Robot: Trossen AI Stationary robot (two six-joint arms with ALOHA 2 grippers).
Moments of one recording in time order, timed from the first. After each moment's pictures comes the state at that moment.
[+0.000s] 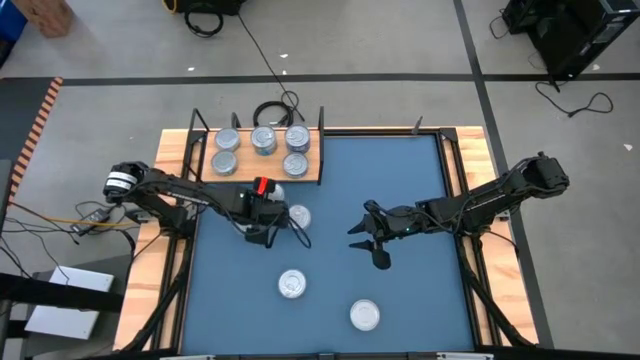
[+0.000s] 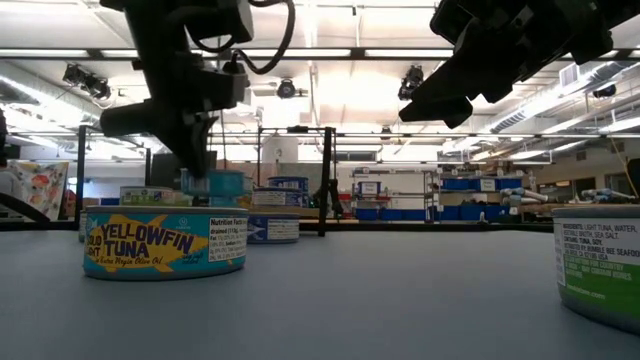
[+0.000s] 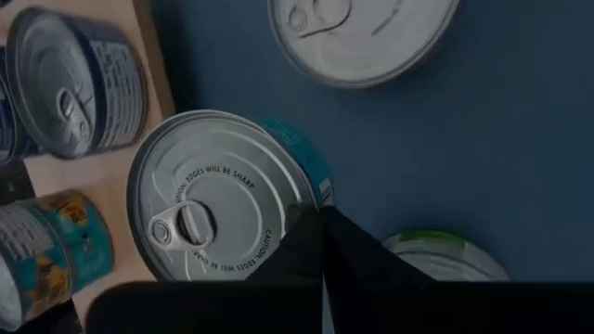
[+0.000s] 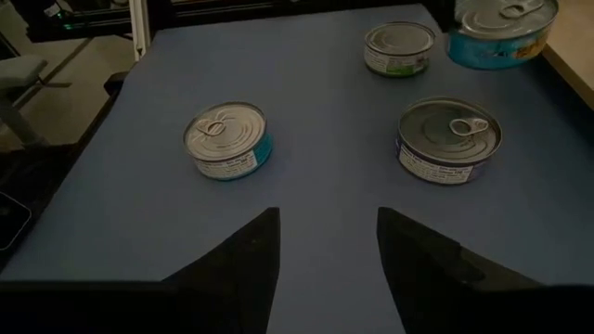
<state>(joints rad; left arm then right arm) -0.09 1.49 1.00 -0.88 -0.46 0.15 0.21 1.32 0.60 0.23 0.09 0.20</state>
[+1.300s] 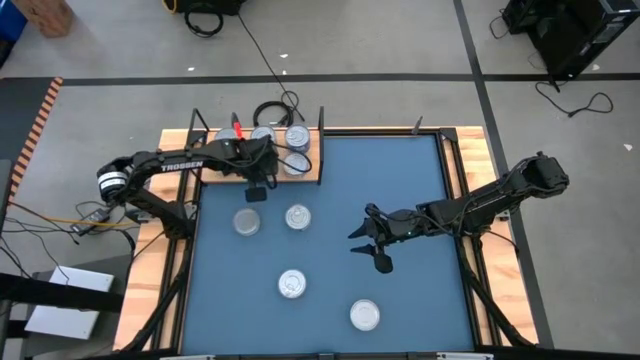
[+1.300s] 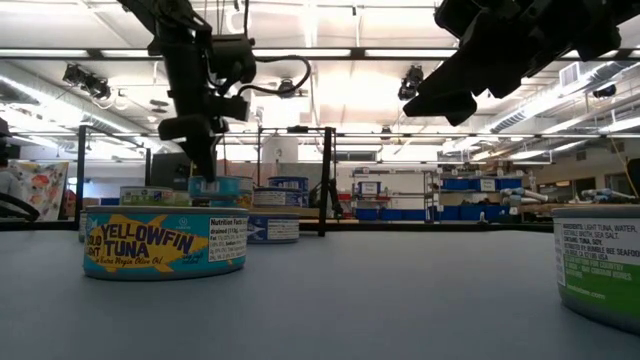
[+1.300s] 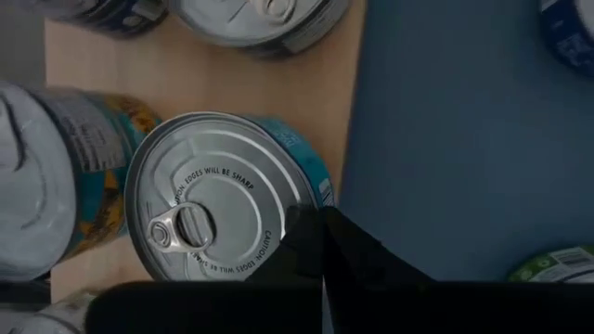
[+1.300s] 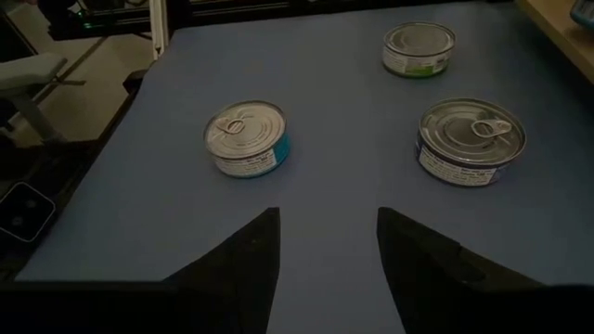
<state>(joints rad) 0.44 1.42 0.99 -0.79 -0.20 0.37 0.24 1.32 0.60 0.24 0.09 0.21</state>
